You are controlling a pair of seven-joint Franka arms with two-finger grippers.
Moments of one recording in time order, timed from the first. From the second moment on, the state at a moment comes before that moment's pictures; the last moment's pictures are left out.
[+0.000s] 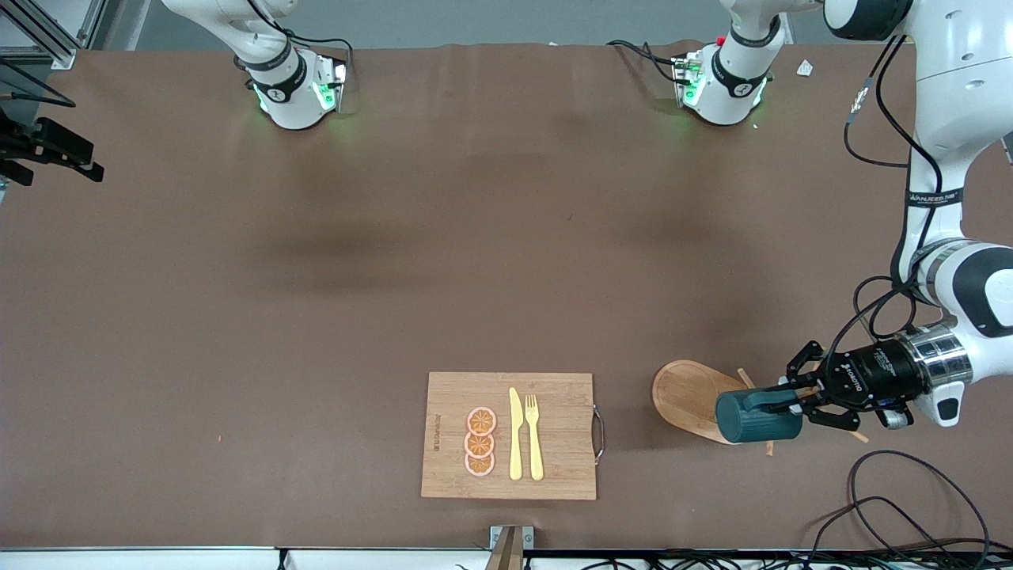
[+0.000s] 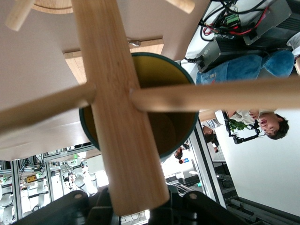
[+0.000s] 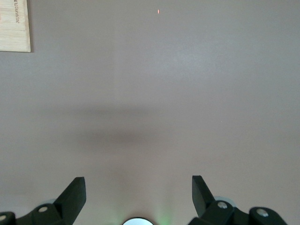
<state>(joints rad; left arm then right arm) 0.04 0.66 0.12 -1.41 -1.37 1.79 -0.82 -0.04 -0.10 -0.05 -1.62 0.01 1.46 -0.12</state>
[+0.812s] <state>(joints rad) 0.05 0.68 0.12 -1.41 -1.37 1.79 -0.82 -0.04 -0.10 -0.05 -1.62 0.01 1.44 -0.12</state>
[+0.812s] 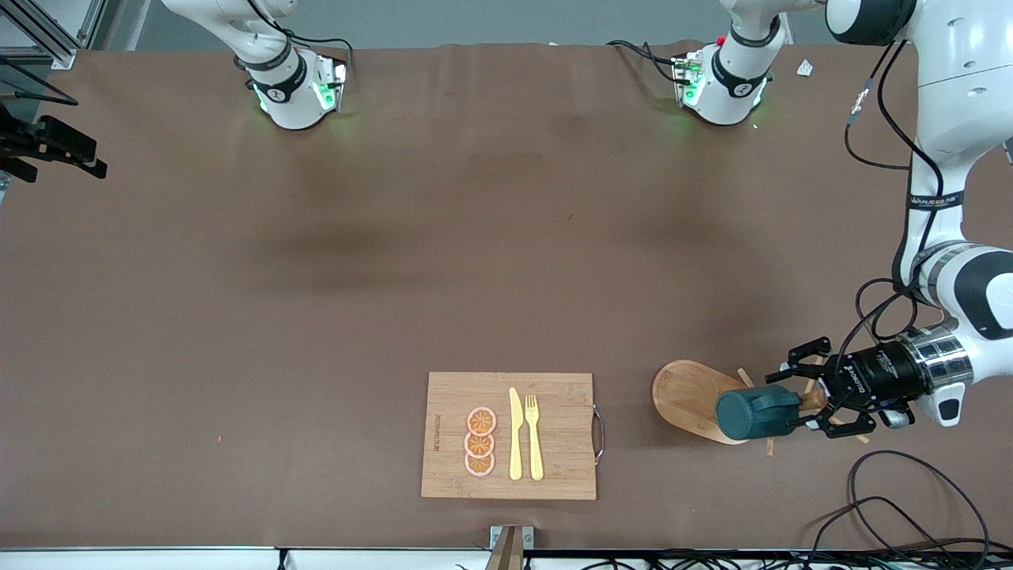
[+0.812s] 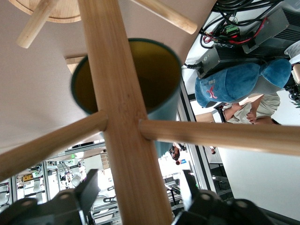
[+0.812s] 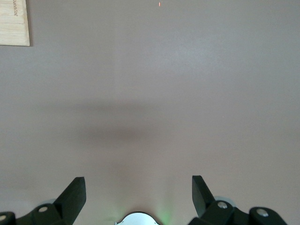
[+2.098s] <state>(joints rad) -0.11 0.25 0.00 -1.34 -0.26 1.69 -0.63 -0.04 -0.10 -0.05 -1.62 0.01 1.44 -0.12</state>
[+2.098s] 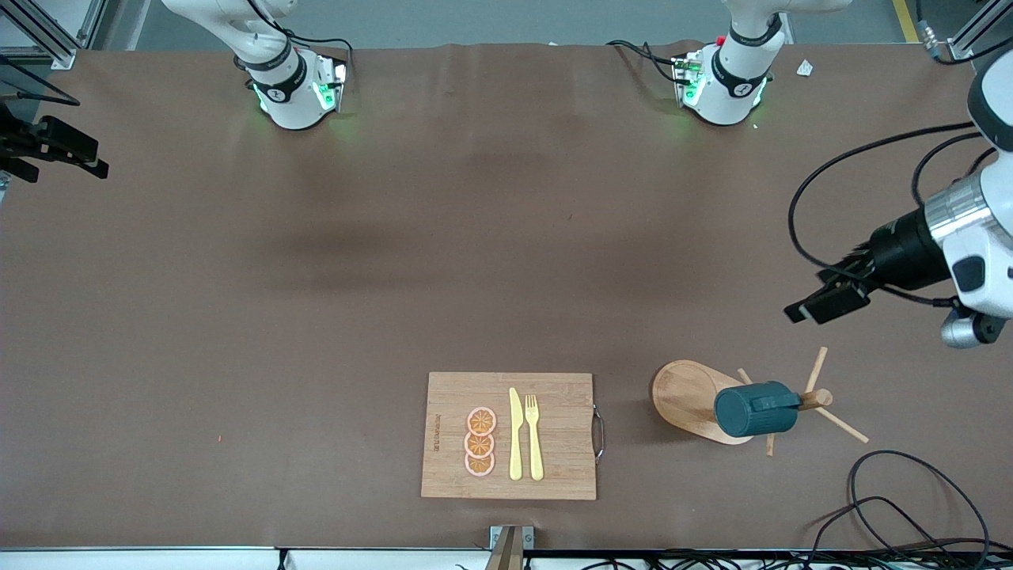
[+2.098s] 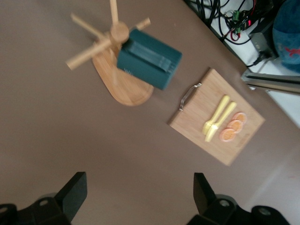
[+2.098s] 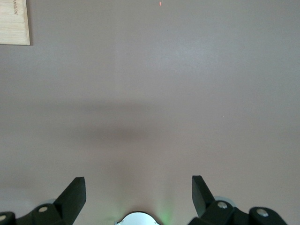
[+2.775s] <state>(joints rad) 0.07 0.02 -0.09 -1.52 -0.04 1.53 -0.18 -0.04 -0.10 -0.05 -1.62 0.01 1.44 -0.12</state>
